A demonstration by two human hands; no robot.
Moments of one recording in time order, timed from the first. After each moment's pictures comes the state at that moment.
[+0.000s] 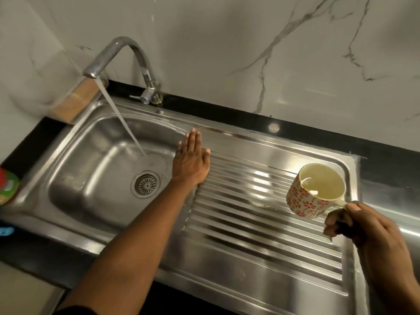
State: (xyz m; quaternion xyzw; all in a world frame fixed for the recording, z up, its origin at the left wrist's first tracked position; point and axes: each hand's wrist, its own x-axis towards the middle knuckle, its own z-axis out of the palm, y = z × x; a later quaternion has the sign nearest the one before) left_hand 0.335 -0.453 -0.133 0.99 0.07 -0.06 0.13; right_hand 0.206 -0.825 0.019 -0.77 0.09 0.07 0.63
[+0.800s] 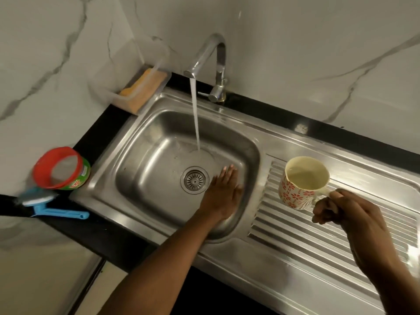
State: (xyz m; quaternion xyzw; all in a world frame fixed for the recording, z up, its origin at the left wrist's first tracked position) left_hand 0.237 -0.372 -0.159 0.95 0.02 -0.16 0.27; right_hand 0.237 -0.647 0.021 -0.78 0.01 0.16 0.60
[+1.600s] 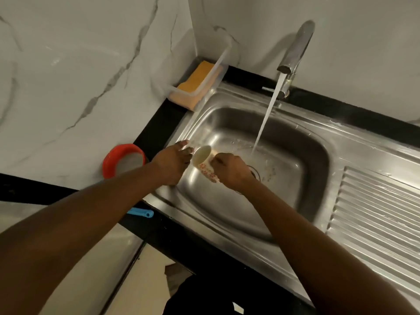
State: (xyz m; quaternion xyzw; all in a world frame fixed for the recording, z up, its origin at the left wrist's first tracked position) left_hand 0.222 -0.050 -0.095 0.83 -0.25 -0.31 -0.40; right_hand 0.269 -0.266 -0.063 -0.86 -0.21 0.33 0.33
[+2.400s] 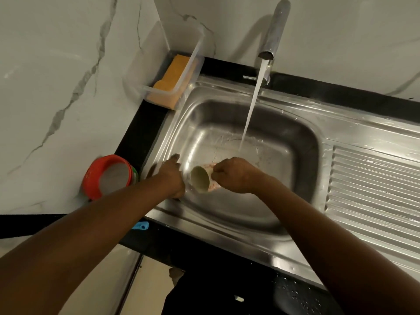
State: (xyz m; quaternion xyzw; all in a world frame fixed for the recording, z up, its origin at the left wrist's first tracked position) left_hand 0.220 -0.086 -0.120 0.86 0.11 -0.49 -0.07; right_hand 0.273 -0.296 -0.081 -0.87 -0.27 0.37 0.19
